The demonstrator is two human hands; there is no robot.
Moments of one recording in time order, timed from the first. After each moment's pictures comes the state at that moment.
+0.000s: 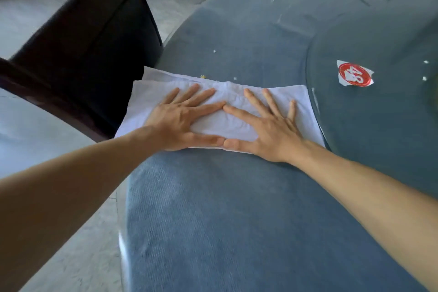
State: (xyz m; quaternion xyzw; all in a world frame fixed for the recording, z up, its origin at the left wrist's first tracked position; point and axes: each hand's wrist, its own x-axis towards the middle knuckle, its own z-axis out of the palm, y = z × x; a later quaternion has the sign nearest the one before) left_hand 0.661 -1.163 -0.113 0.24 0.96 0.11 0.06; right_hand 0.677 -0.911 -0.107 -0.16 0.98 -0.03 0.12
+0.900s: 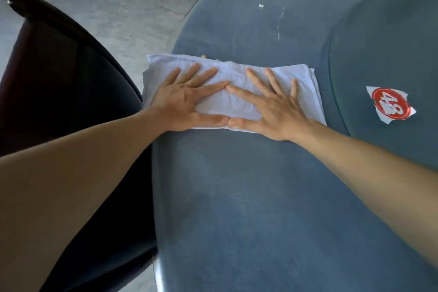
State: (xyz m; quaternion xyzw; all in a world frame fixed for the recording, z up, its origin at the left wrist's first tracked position) left_hand 0.394 -1.187 -0.113 0.35 0.93 0.09 0.07; right_hand 0.475 -0.947 -0.102 -0.04 0.99 -0.04 0.09
